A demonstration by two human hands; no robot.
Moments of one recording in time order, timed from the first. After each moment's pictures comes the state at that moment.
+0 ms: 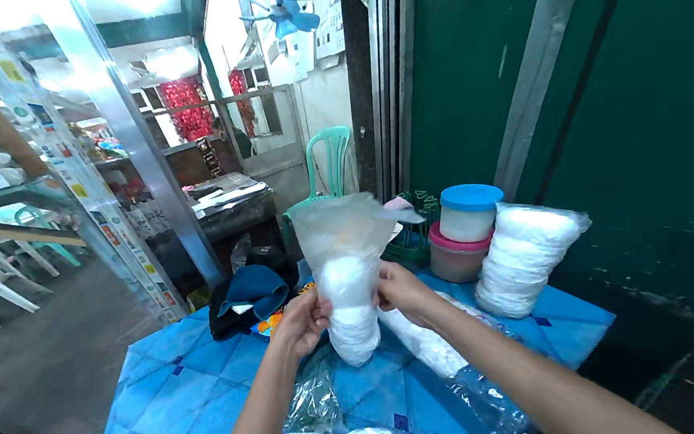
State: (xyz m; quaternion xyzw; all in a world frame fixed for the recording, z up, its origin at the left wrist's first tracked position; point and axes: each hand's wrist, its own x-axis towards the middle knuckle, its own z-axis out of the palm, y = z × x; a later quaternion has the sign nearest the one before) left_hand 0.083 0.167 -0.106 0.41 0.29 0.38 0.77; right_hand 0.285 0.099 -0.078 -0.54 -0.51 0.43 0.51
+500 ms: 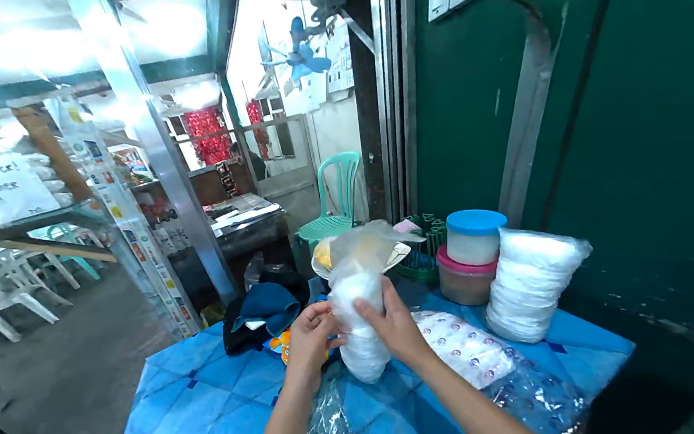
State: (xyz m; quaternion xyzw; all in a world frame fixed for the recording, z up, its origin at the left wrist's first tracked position) left_hand 0.081 0.126 -0.085 0.55 0.36 0.48 0.58; right_hand 0.253 0.101 -0.111 -0.47 -0.56 0.24 0.64
